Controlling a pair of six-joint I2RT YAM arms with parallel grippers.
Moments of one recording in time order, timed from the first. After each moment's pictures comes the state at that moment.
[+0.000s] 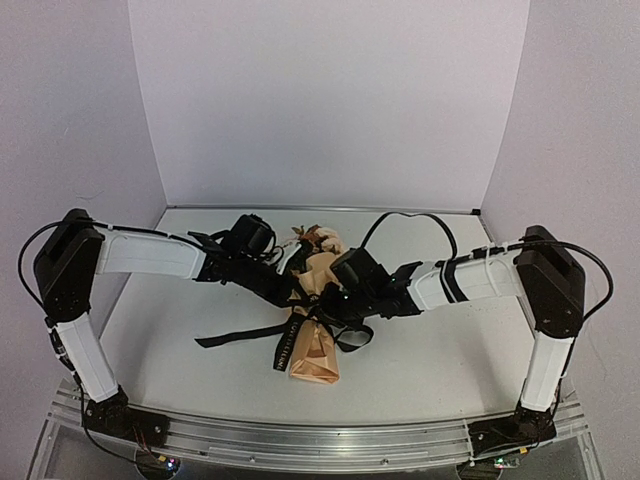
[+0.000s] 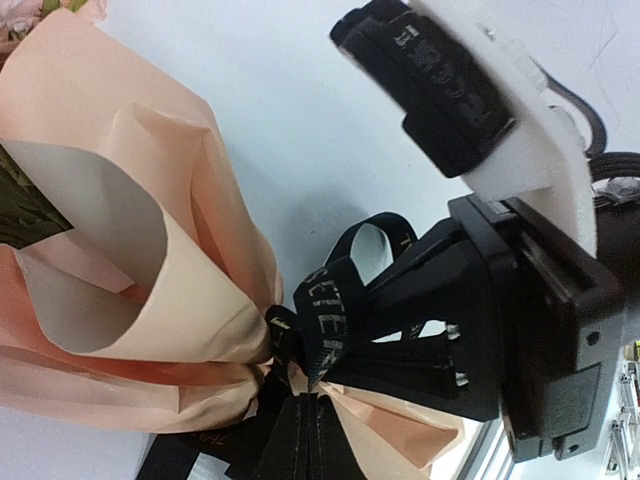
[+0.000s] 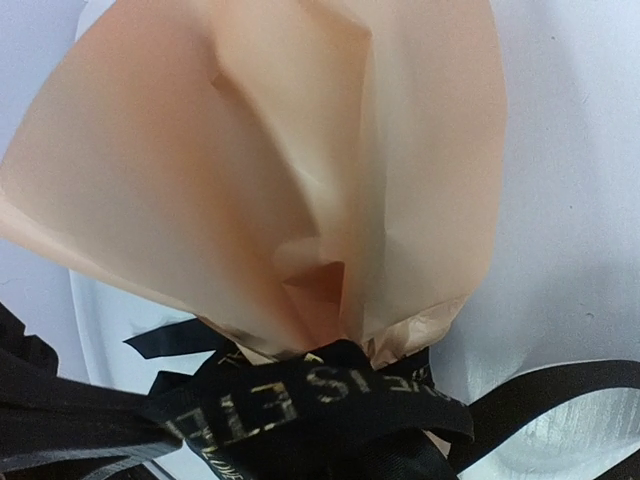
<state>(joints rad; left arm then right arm) -0.78 1.78 1.14 -0.18 0.48 -0.22 0.96 1.91 1.19 -0.10 0.00 1.14</state>
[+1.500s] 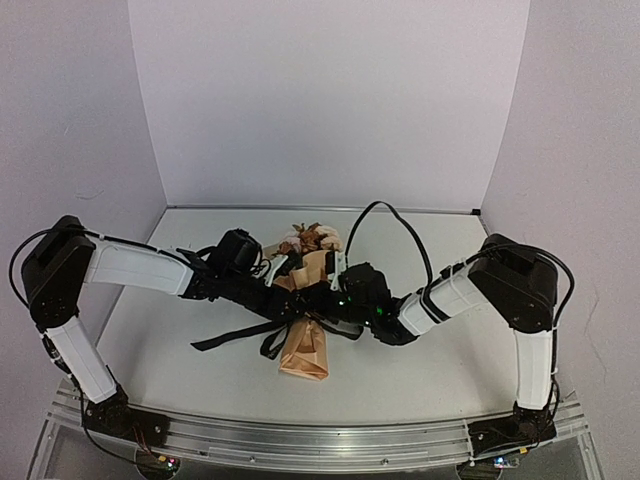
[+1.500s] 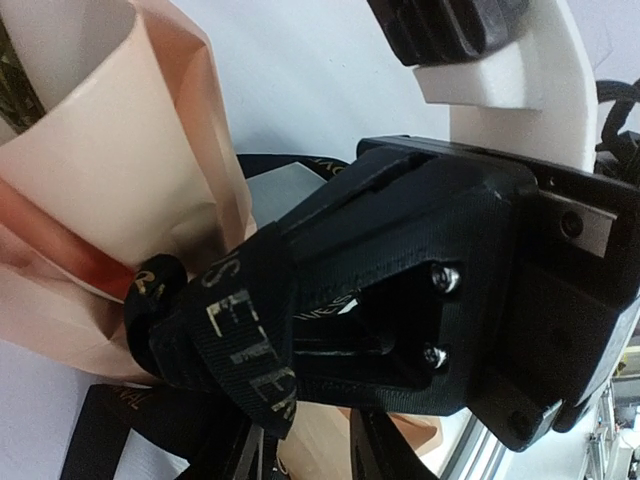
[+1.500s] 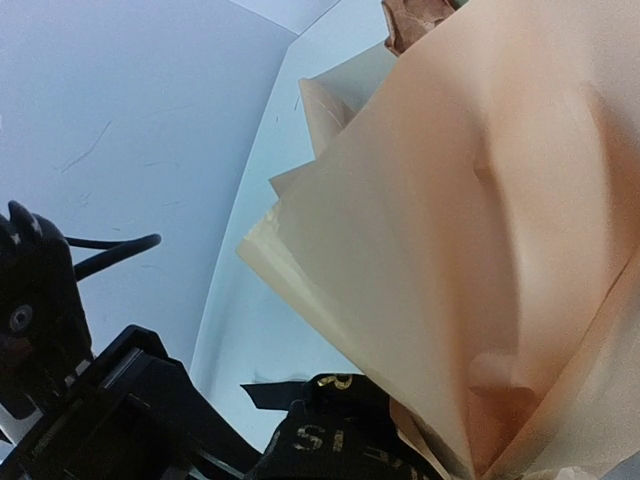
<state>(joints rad) -0.78 1.70 0.95 -0.03 0.50 -0.33 0.95 2.07 1.02 0.76 -0.09 1.02</state>
